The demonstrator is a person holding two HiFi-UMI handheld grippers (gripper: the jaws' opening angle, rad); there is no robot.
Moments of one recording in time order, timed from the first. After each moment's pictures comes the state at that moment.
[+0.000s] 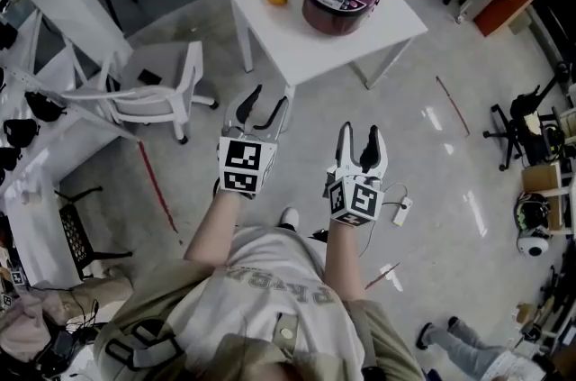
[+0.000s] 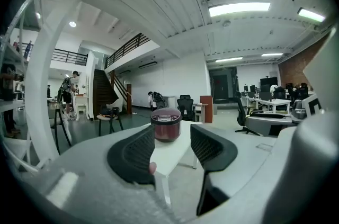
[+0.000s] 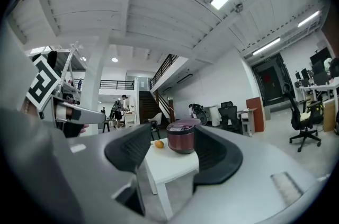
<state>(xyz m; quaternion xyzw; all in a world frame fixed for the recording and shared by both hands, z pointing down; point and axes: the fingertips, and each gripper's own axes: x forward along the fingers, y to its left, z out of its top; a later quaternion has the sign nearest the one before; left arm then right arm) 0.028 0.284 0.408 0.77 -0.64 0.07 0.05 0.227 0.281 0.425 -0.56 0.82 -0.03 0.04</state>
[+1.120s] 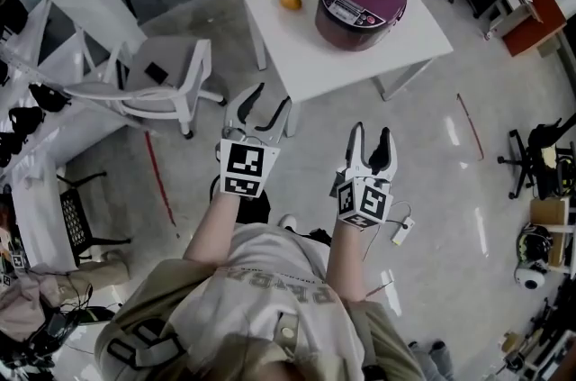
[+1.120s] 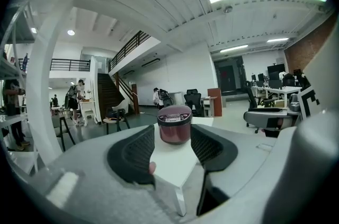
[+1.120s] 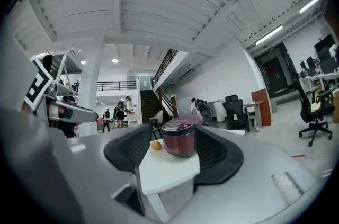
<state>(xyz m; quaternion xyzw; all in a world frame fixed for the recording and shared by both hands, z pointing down) 0.019 0.194 0.421 0.73 -0.67 0.11 0.03 0.233 0.162 0.452 -0.54 0.84 -0.06 0.04</state>
